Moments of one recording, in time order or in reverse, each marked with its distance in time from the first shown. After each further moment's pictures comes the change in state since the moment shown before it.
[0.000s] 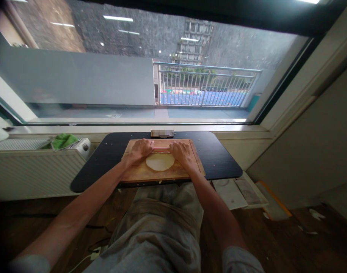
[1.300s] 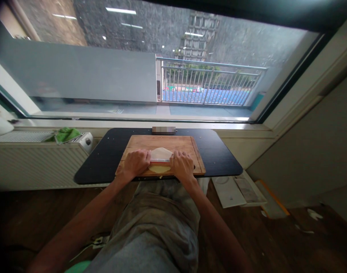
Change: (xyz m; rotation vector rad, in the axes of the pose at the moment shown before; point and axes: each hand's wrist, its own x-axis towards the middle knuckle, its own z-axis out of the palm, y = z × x) left_hand -0.106 0.021 -0.007 0.009 0.069 -0.060; right_hand -0.083 -0.032 -0.007 0.070 0.072 0.092
